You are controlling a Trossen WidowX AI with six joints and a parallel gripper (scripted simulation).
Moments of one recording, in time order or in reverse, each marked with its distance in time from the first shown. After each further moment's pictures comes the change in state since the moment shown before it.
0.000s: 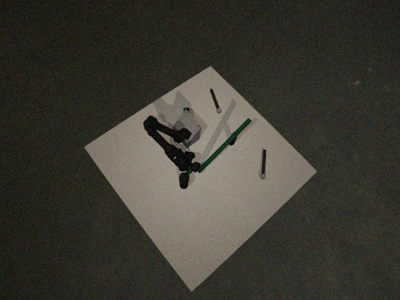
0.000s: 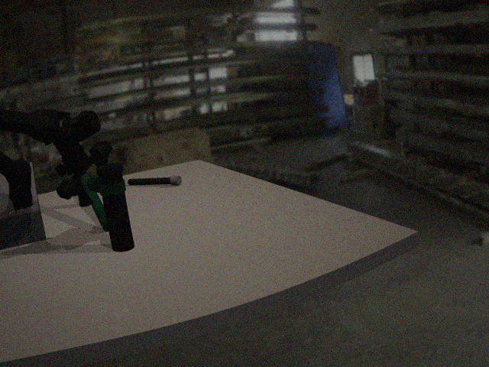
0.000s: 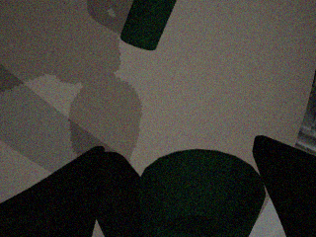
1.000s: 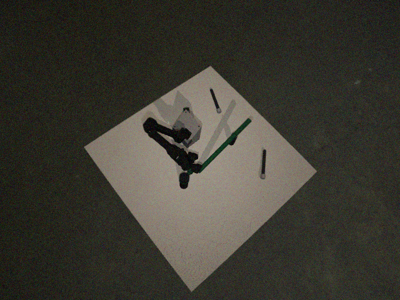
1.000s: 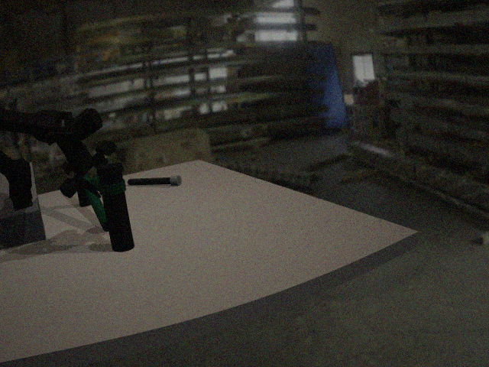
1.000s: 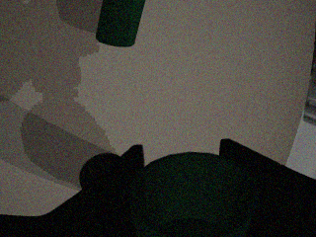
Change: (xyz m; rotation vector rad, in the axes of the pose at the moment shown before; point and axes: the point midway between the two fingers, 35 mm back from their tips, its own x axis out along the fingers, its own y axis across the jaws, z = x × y) arm 0.007 -0.012 0.000 0.122 0.066 -0.007
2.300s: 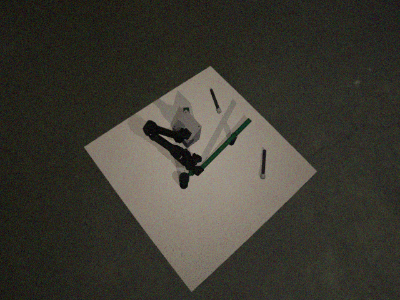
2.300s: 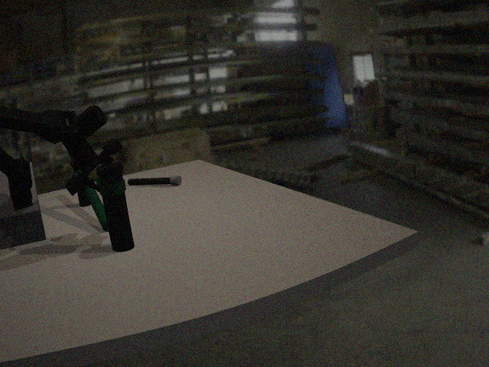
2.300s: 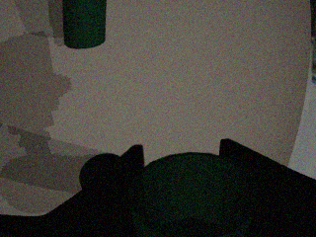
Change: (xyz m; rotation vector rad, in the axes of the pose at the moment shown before) arm 0.009 -0.015 -0.002 0.162 0.092 -0.001
